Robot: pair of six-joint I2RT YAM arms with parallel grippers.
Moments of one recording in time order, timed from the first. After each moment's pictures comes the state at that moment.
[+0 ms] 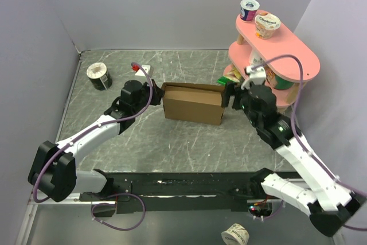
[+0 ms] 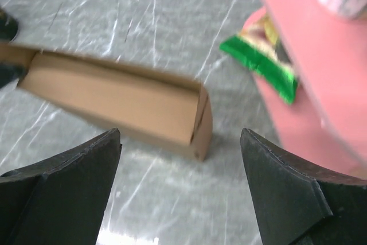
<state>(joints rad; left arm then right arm) -0.53 1.30 0.83 0.18 0.02 -0.38 0.57 0.87 1.01 -0.48 0.36 0.24</state>
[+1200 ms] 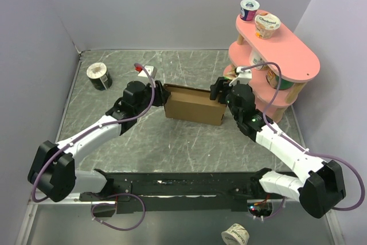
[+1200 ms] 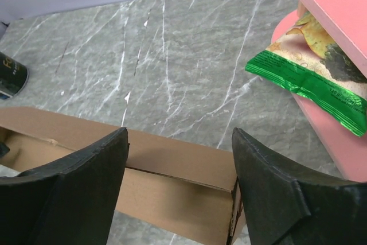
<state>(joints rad) -0.57 1.30 0.84 0.18 0.00 -0.38 0.52 1.10 0.80 0.05 0.34 0.37</state>
